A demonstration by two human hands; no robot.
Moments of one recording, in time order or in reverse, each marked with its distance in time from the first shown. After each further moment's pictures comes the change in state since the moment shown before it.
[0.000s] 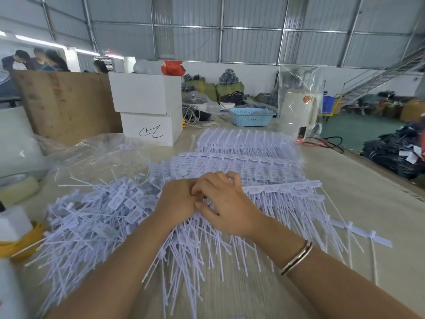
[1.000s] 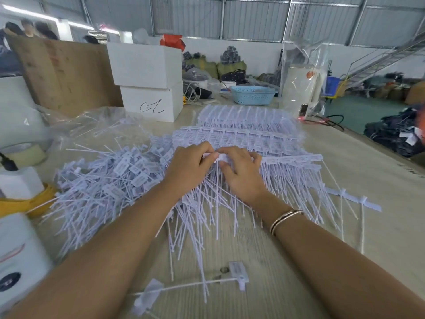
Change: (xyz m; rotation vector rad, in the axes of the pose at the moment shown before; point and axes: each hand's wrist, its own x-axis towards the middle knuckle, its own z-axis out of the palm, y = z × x) left_hand -0.009 0.007 0.009 -0.129 0.227 0.258; right_hand -0.022 0.023 0.026 0.144 0.217 0.387
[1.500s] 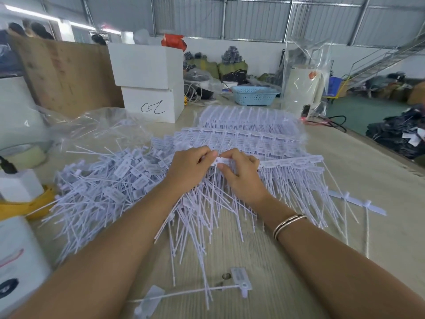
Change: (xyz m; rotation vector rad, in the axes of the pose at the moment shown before) left_hand 0.005 -0.007 0.001 -0.101 -0.059 -0.143; right_hand 0.002 0.006 0.003 0.209 -0.064 0.026
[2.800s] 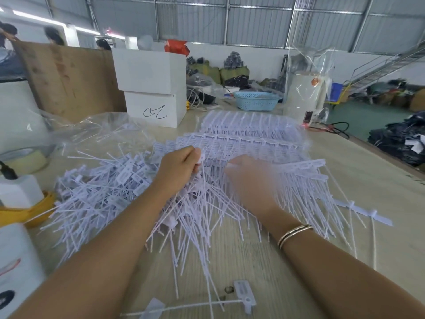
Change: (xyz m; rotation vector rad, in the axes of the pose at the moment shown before) left_hand 0.000 -0.004 -0.020 -0.223 0.106 -0.206; right_hand -0.006 0.002 -0.005 -0.039 0.121 -0.019
